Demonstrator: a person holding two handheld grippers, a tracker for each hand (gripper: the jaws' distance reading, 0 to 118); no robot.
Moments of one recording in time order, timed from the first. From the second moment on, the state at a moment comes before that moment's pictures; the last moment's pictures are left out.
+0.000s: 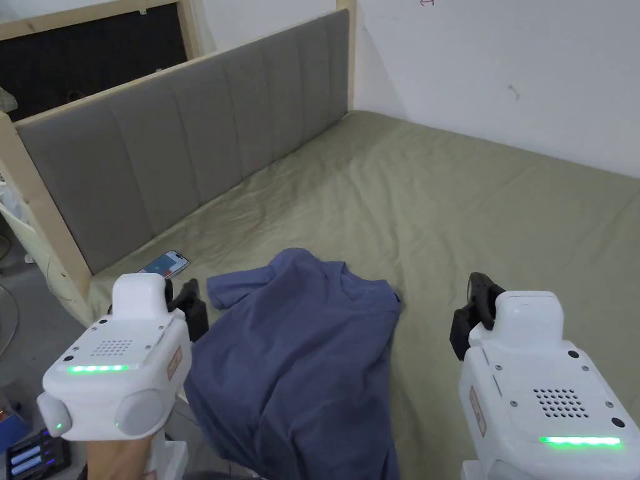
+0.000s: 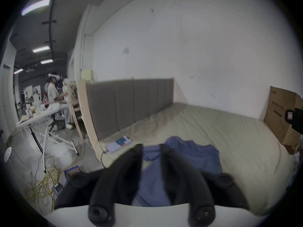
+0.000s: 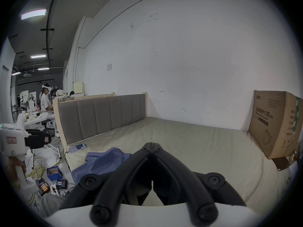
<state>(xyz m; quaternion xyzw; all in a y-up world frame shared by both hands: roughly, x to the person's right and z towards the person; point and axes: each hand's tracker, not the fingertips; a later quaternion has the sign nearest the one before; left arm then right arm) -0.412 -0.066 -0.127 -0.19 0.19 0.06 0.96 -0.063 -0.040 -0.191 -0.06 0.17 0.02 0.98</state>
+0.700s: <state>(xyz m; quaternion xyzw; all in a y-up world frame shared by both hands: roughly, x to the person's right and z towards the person) -0.359 -0.216 -0.295 -0.48 0.07 0.07 0.87 0.010 -0.074 -0.220 -0.12 0.07 0.05 0.99</state>
